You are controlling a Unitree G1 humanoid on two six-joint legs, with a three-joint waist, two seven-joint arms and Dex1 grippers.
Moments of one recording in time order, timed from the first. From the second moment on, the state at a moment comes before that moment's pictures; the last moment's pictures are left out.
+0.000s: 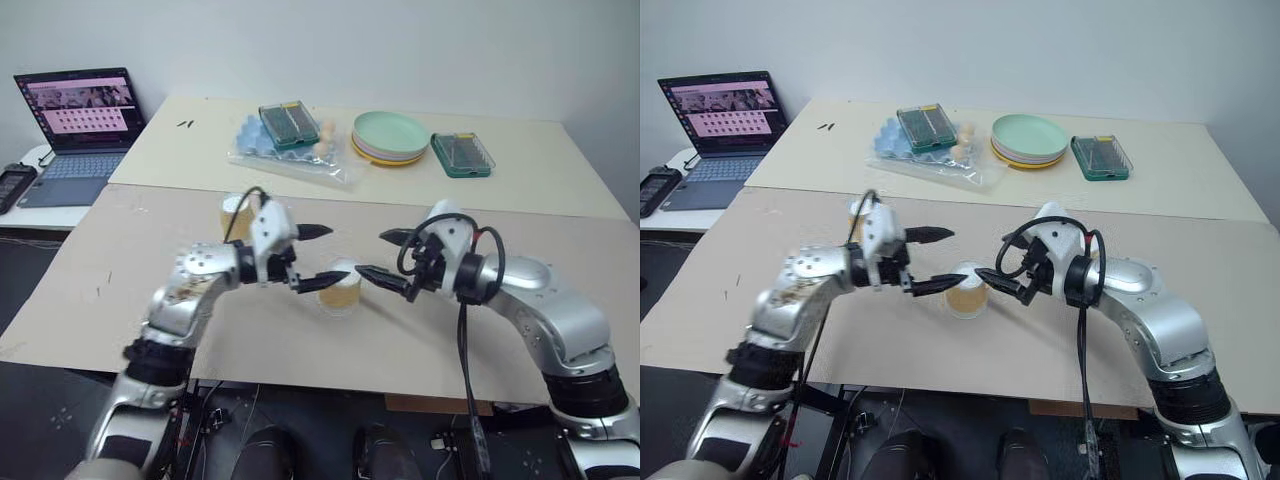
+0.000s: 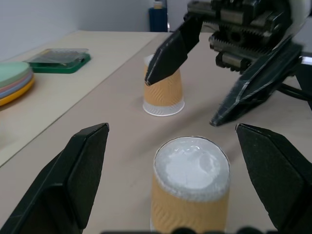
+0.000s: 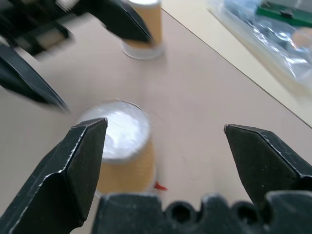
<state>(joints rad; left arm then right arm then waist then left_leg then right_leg) -0.52 0.49 -0.05 -0.20 -0.40 0.48 -0.96 -0.46 -0.66 0.05 -0.35 0.47 0.73 0.69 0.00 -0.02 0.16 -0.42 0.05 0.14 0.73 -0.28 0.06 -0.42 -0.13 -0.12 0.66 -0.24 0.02</state>
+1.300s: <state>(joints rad) -0.91 0.39 0.08 0.85 -0.12 0.02 -0.58 -0.35 -0.70 -0.06 -0.44 0.49 0.75 0.68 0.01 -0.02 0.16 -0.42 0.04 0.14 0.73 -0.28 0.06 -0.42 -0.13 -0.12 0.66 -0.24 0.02</state>
